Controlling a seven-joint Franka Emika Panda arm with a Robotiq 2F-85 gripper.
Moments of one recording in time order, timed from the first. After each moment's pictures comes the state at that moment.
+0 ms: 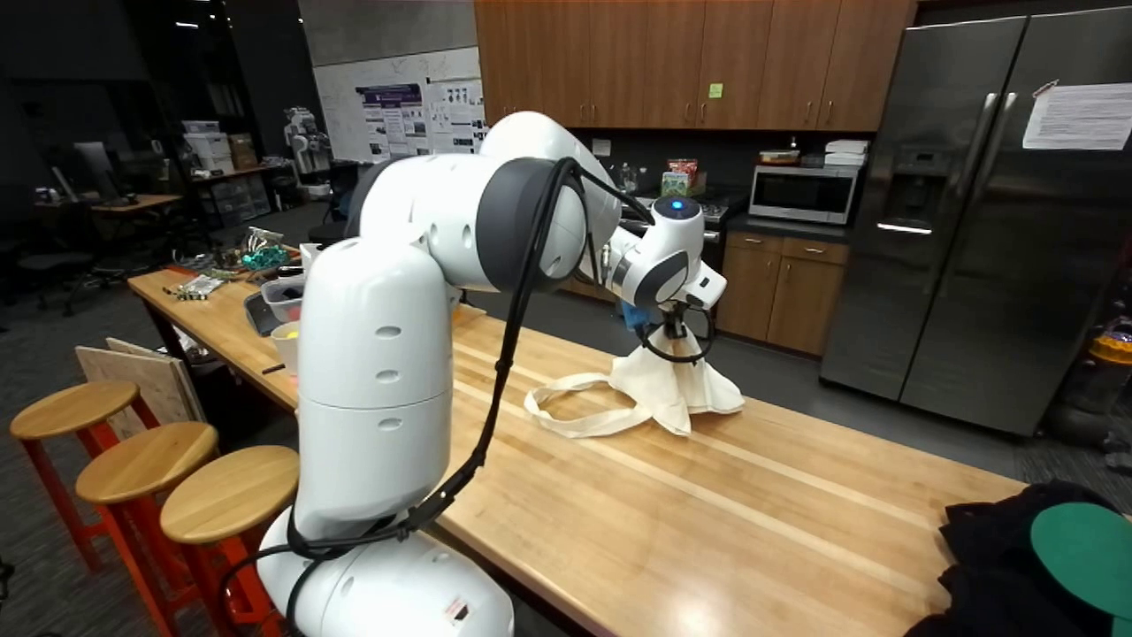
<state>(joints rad) 0.02 0.23 -0.05 -1.95 0.35 2.67 0.66</state>
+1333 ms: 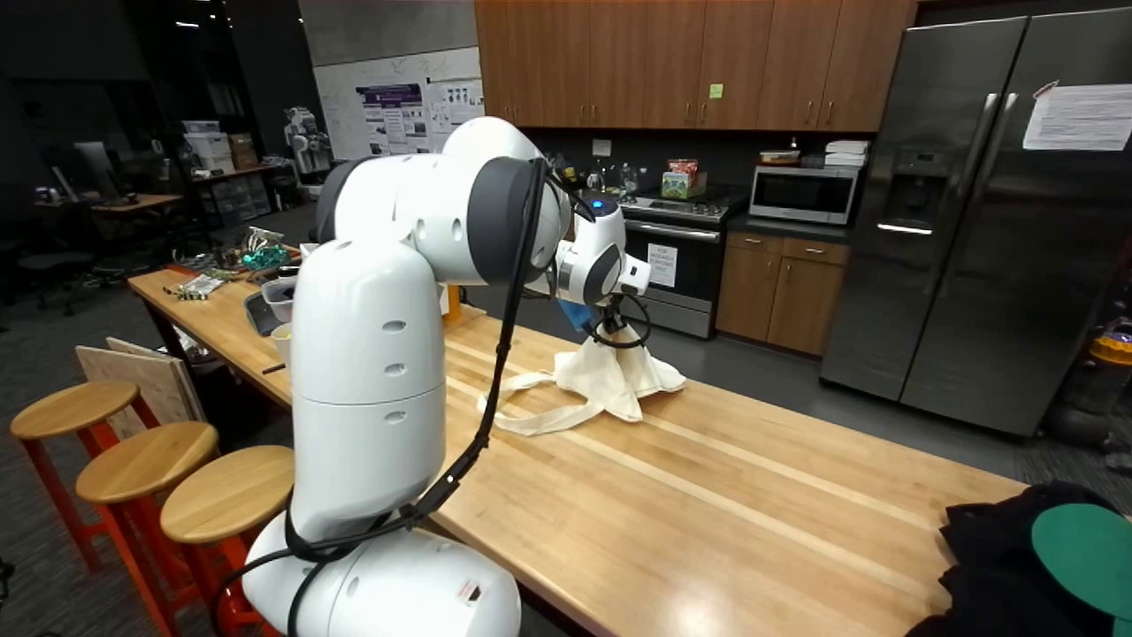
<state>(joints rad) 0.18 0.23 0.00 -1.98 0.15 2.71 0.68</state>
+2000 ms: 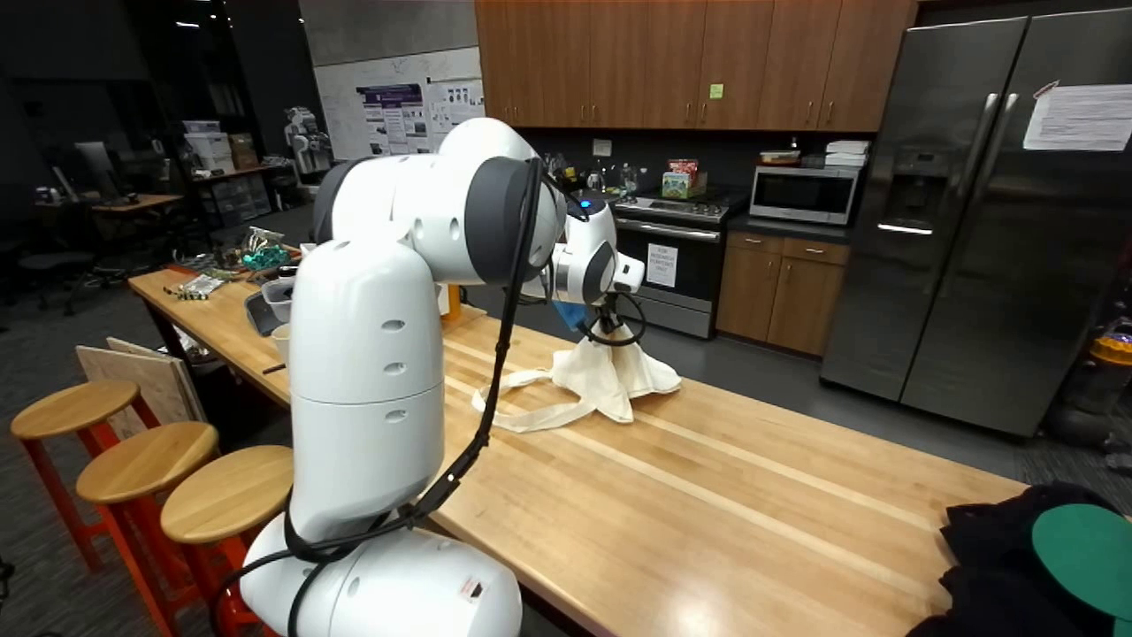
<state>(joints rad) 0.21 0.23 -0.02 -1.98 0.04 2.72 0.79</state>
